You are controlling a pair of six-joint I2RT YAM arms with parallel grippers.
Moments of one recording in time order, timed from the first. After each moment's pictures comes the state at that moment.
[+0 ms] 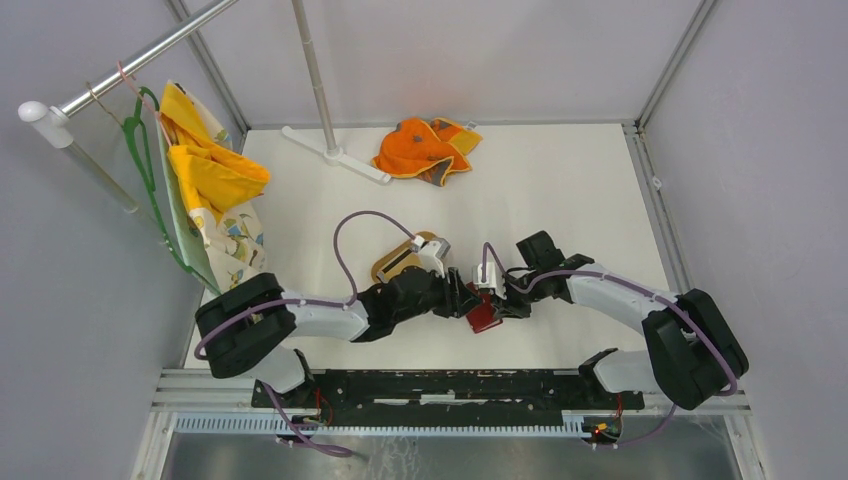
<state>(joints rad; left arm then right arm) -1.06 1.54 0.52 0.66 -0.02 -0.82 0.50 1.33 0.59 -0.43 -0.68 -0.89</state>
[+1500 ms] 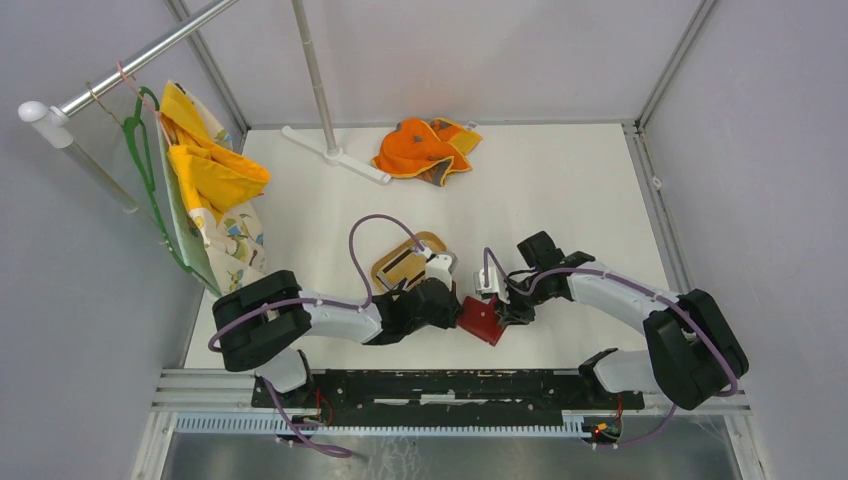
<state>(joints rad) -1.12 1.59 0.59 0.36 -0.21 -0.72 0.50 1.33 0.61 -0.54 -0.72 -0.97</state>
